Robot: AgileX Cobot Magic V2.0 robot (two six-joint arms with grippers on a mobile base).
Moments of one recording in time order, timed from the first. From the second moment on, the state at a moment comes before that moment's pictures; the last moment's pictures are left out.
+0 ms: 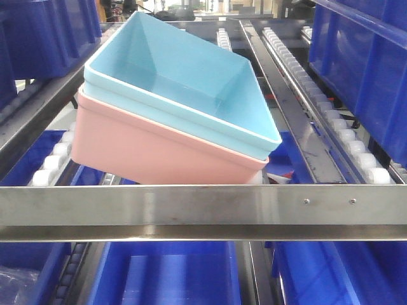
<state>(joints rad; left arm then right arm) -0.03 -0.01 0.03 -0.06 0.08 0.00 0.54 0.19 -0.43 -0.20 0.31 0.21</state>
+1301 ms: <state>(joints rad) -0.03 -0.01 0.03 -0.06 0.08 0.00 0.03 0.09 -0.03 -0.06 0.06 0.16</state>
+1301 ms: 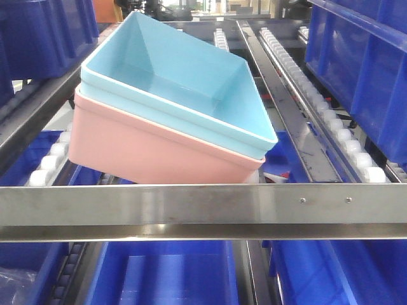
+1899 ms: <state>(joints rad) -0.03 -0.01 0.03 -0.06 0.07 0.00 -0.02 -0.01 0.03 -0.03 0.02 0.16</state>
